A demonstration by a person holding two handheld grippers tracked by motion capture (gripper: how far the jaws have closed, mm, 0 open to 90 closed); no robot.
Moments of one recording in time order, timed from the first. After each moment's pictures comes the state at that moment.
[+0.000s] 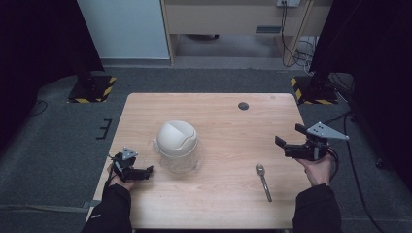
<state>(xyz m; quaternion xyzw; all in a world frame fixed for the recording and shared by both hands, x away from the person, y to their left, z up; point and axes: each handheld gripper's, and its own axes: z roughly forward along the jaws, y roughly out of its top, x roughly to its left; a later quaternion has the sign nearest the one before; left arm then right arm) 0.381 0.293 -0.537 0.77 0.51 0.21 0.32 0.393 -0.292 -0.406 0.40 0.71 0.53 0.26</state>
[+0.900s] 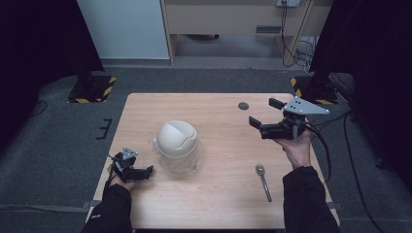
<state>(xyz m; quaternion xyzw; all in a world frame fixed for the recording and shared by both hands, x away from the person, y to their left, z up) 0.381 0.293 -0.537 0.77 0.51 0.21 0.31 0.412 -0.211 -0.329 0.29 0.72 0.59 0.24</state>
